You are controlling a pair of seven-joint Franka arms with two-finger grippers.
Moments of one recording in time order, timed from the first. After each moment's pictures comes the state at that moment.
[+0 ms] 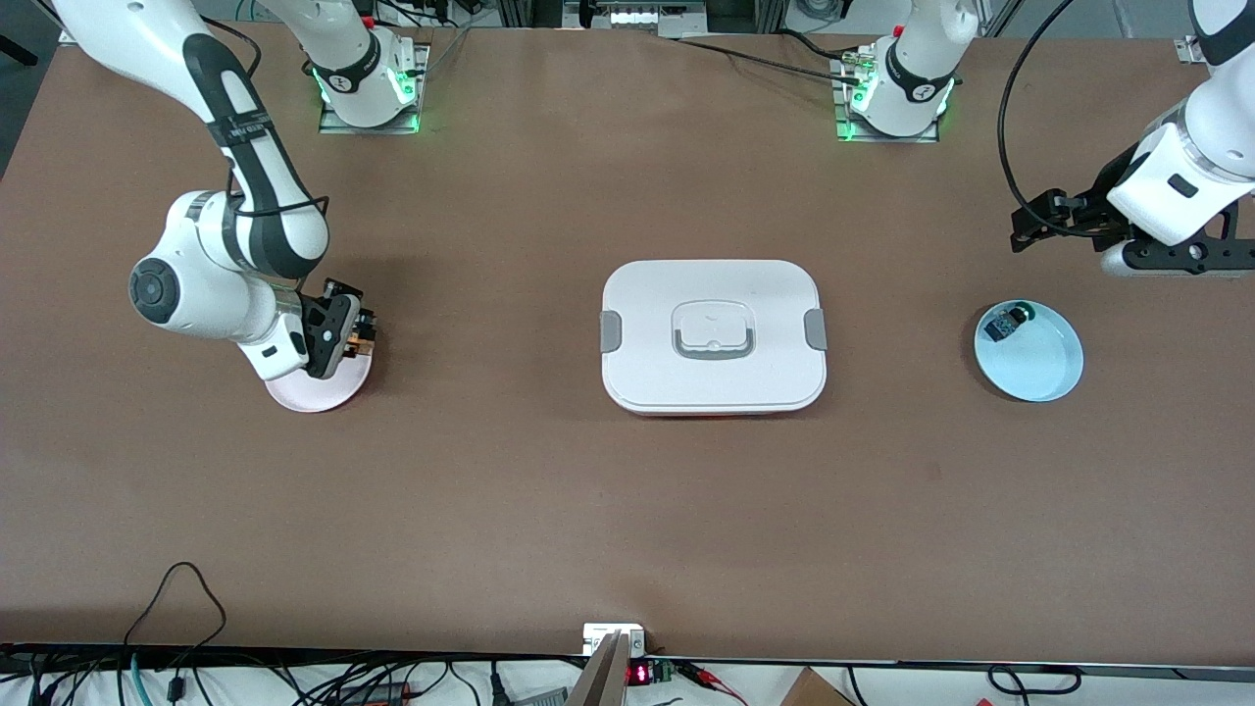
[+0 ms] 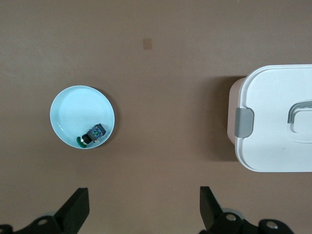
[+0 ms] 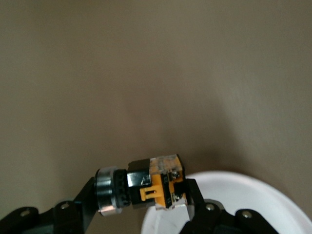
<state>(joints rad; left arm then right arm) -0.07 -0.03 0.01 -1.71 -0.02 1.60 -0.09 0.08 0.35 0.02 -2.03 0.34 2.15 -1.30</state>
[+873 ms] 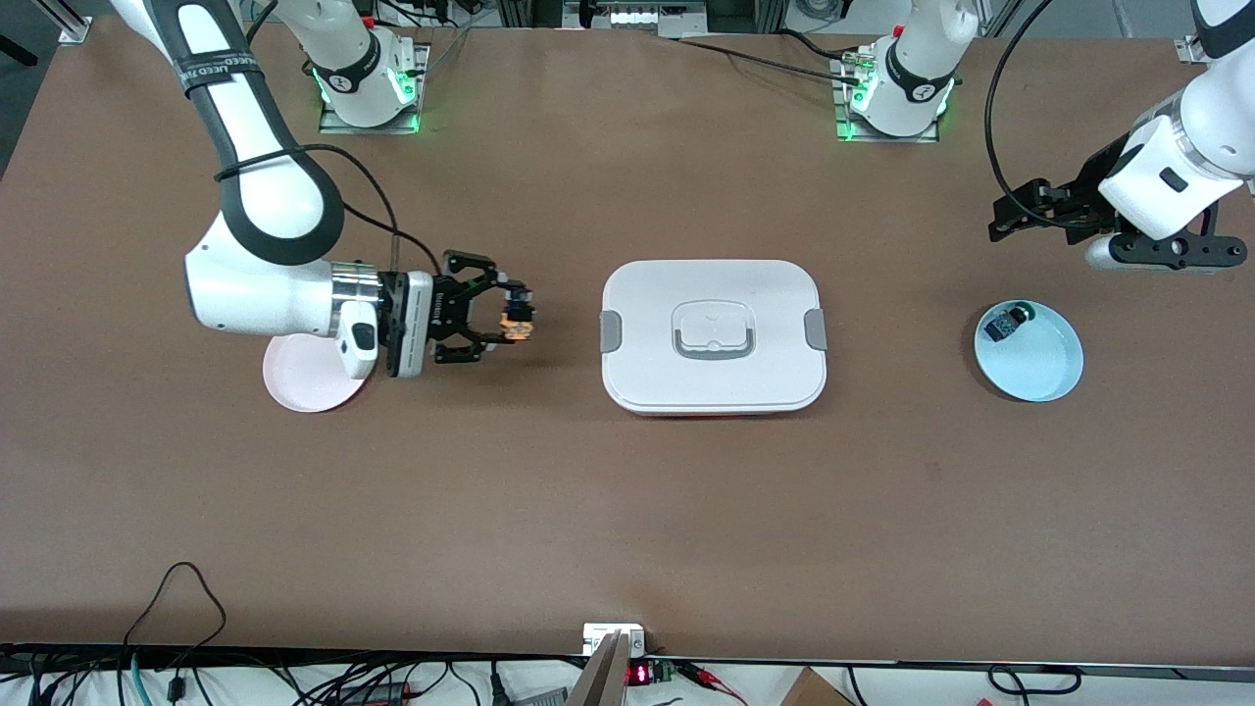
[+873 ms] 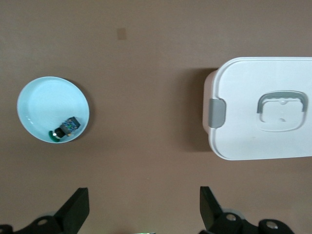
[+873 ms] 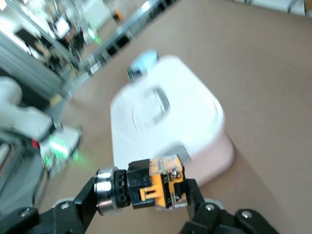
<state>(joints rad) -0.07 -0.03 0.00 -1.70 -0.14 1.57 -0.09 0.17 0.36 0.18 -1.84 1.19 2.04 -1.32</state>
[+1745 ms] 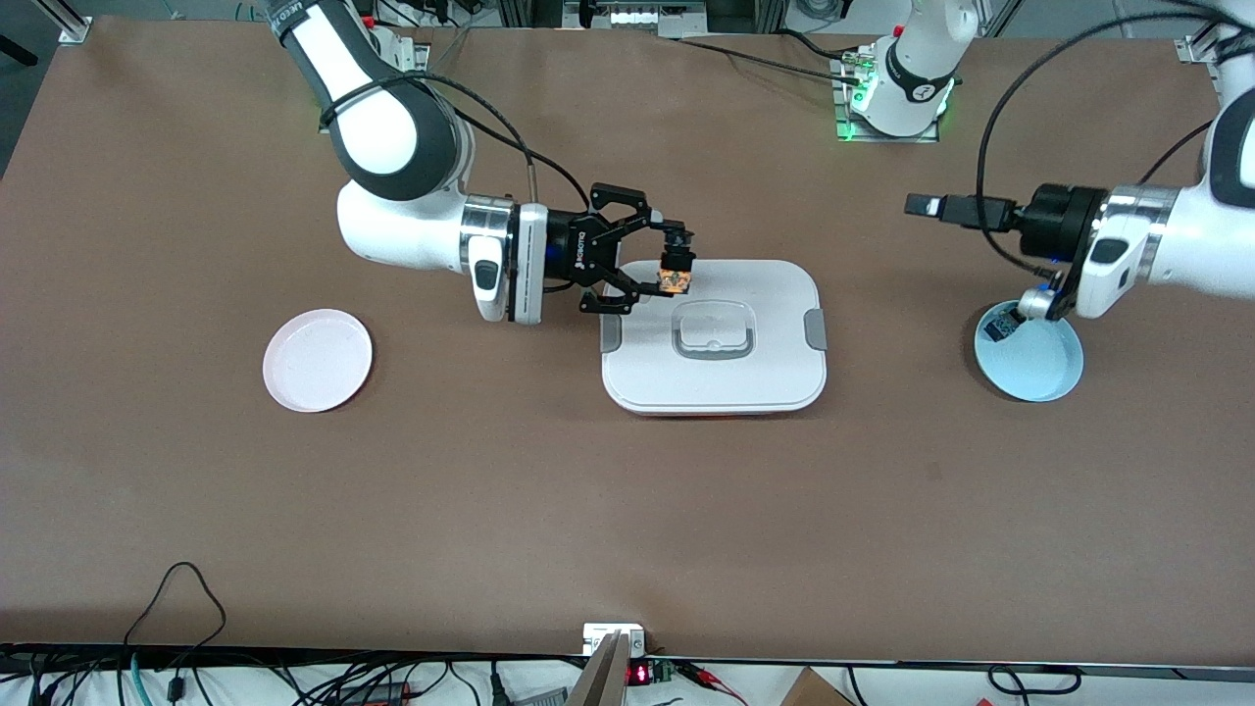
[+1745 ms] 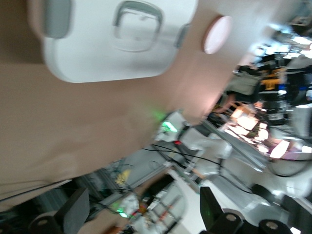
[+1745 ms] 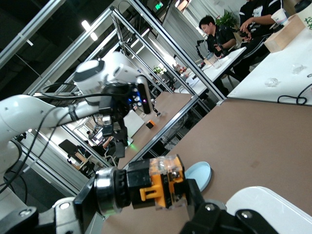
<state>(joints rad) 0.06 0.22 0.02 -1.72 -0.96 1.26 -0.09 0.46 0.37 0.18 -1.73 1.85 2.26 -1.42</state>
